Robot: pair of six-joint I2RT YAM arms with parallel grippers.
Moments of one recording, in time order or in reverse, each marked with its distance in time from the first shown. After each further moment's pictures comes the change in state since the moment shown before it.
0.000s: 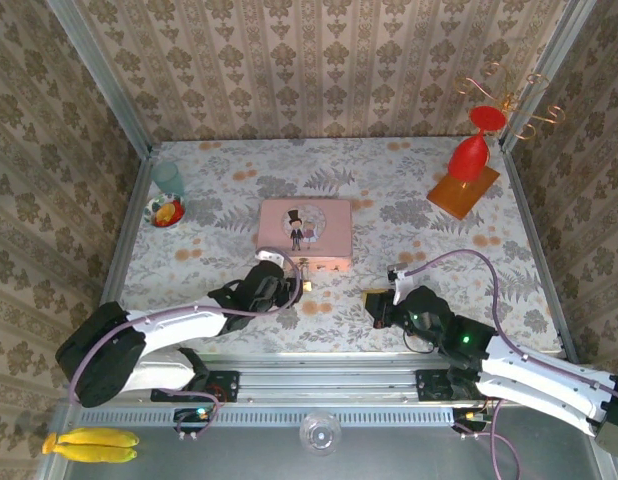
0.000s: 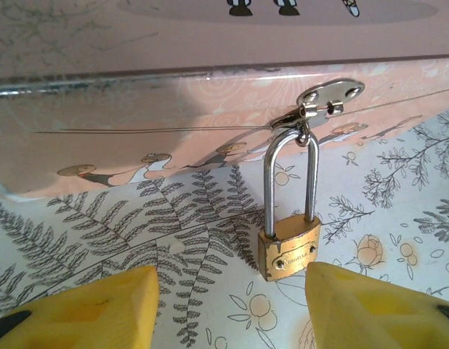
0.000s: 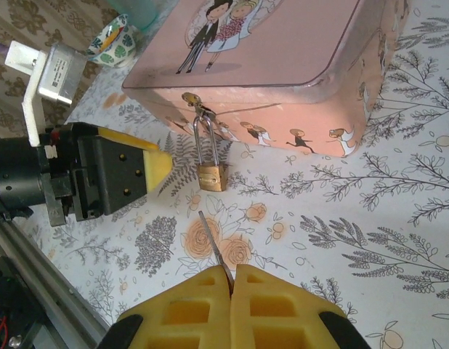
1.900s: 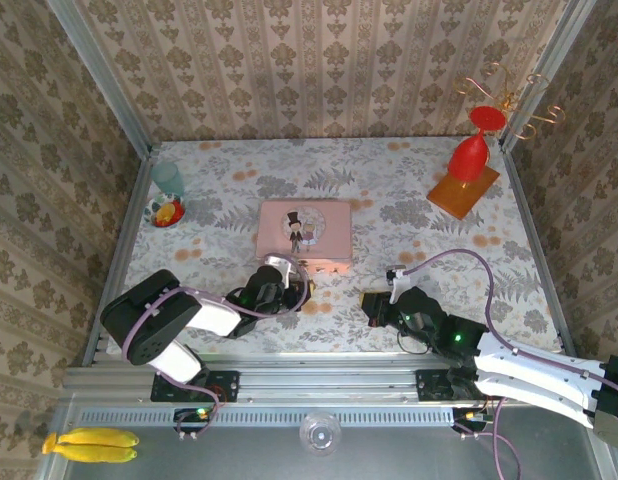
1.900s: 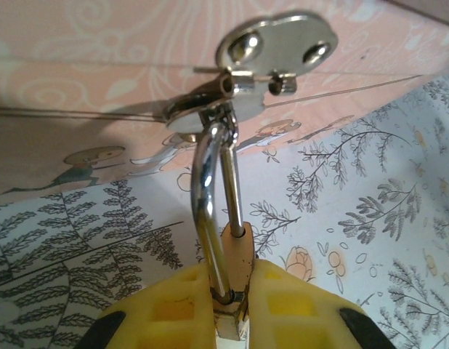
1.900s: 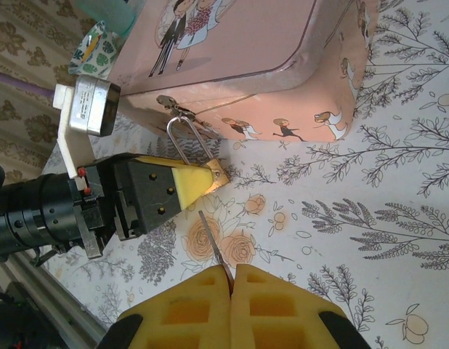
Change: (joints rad) left arm 0.031 0.309 -0.110 0.595 0.257 -0.107; right arm 0.027 0.084 -0.009 0.061 0.042 0.163
